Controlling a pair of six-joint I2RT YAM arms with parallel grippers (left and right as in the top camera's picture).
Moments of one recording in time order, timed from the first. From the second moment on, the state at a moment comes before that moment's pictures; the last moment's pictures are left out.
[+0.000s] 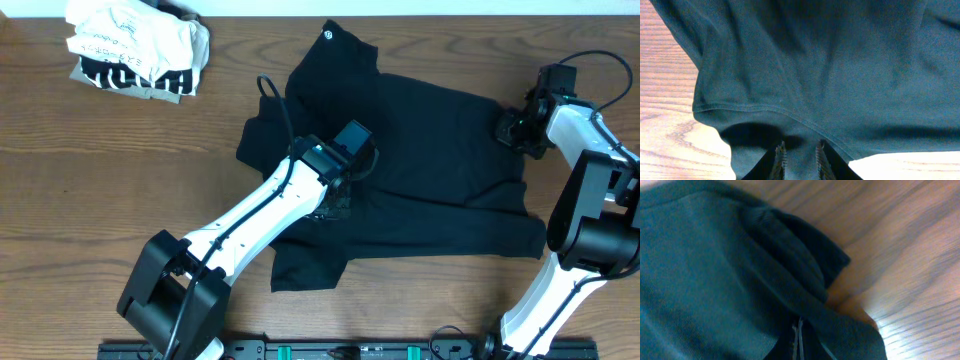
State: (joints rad) left arm -0.71 1.76 1.34 -1.09 -0.06 -0.66; right arm -0.23 2.09 1.41 -0.59 -0.06 0.33
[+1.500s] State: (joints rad) left arm -0.71 1.76 1.33 -1.09 -0.06 -0.66; right arm -0.22 2.14 1.81 -1.53 -0.09 0.25
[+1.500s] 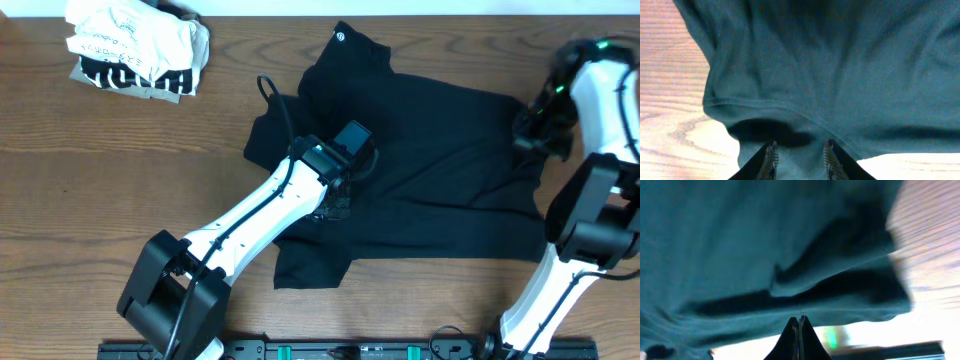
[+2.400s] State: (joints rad) left arm -0.62 1.76 1.33 -1.12 -0.06 -0.66; right arm -0.19 1.44 1.03 -1.20 0.00 0.52
